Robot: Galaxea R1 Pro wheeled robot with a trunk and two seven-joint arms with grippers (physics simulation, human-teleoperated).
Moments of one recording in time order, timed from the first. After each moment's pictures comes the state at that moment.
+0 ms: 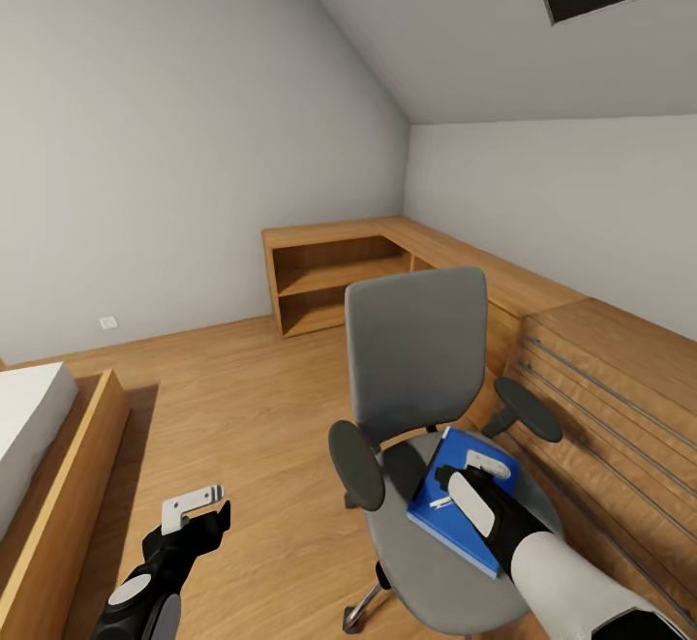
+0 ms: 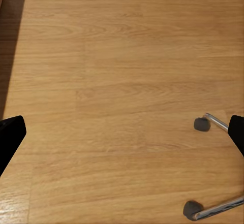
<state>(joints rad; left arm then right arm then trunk) 0.00 -0.10 0.07 -1.62 0.12 0.53 0.24 -0.71 -0.02 0.34 -0.48 -0.76 0.27 -0.54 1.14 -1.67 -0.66</state>
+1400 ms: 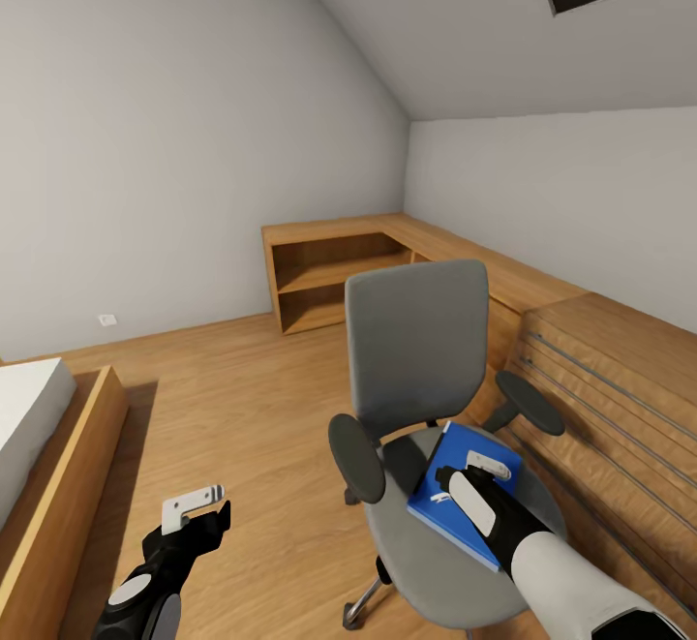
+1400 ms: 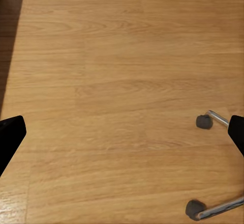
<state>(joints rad) 0.00 -0.10 0.07 -1.62 0.12 0.53 0.24 -0.71 -0.02 0.33 -0.48 -0.76 0.28 -0.54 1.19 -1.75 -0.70</state>
